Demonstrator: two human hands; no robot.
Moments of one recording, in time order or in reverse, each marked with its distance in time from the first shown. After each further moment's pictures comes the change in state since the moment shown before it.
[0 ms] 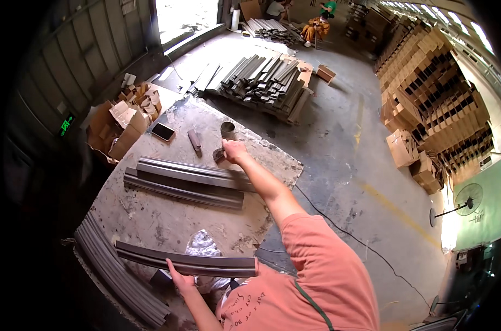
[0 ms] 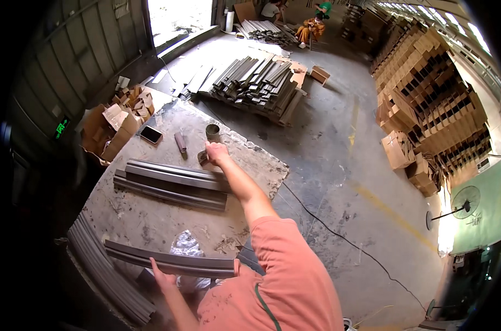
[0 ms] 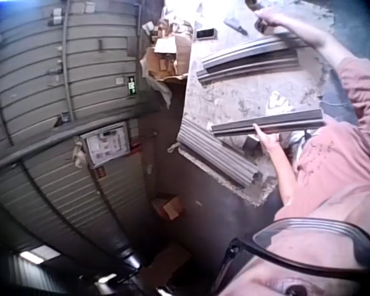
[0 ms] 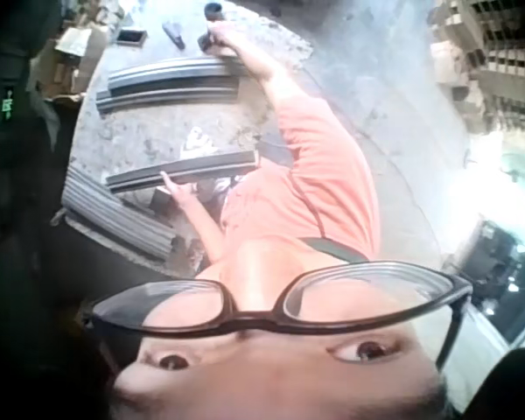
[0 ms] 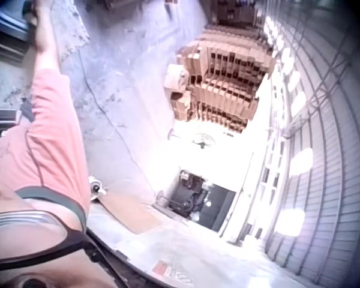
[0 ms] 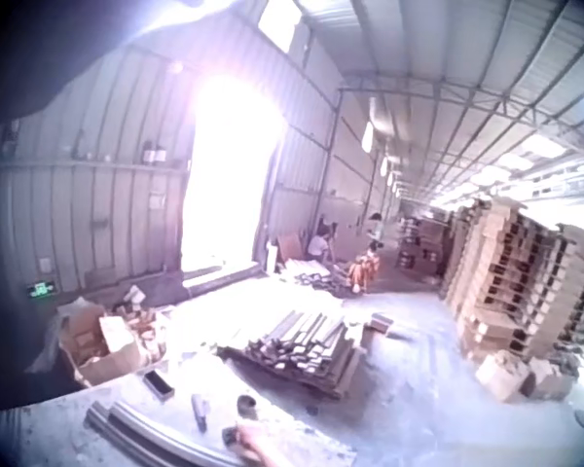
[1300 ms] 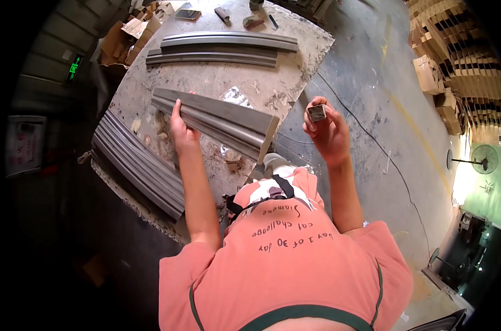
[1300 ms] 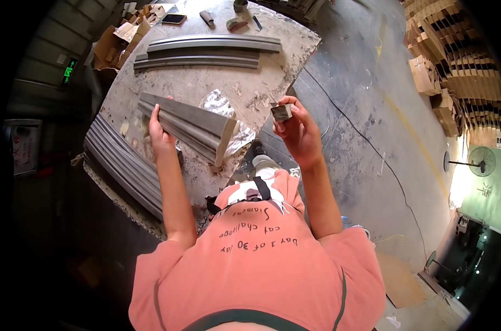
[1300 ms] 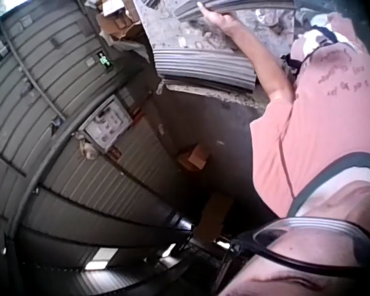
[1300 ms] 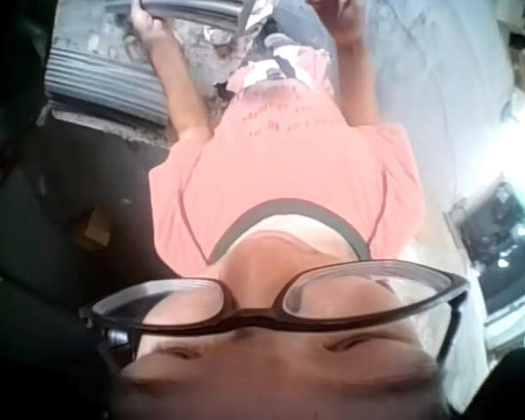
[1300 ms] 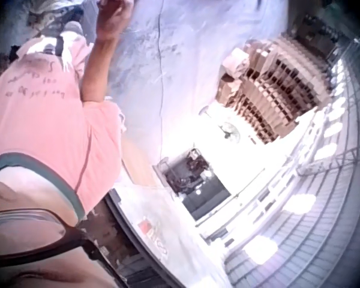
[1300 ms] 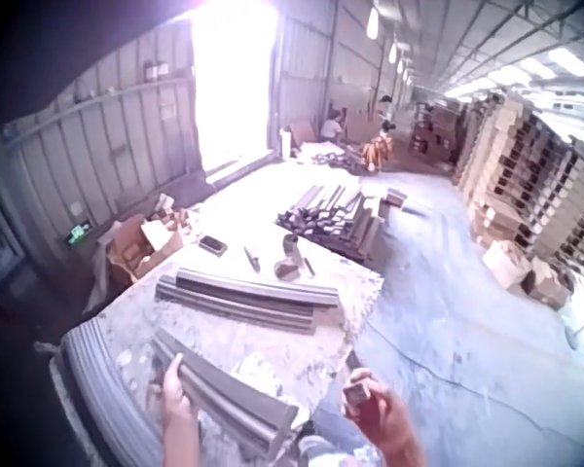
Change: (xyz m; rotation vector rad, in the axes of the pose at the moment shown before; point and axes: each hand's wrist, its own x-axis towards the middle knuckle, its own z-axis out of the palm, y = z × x) left_hand -0.035 0.093 0.059 0.073 -0.472 -0.122; right_hand -0.483 -0.213 -0.102 2.150 0.247 0.226
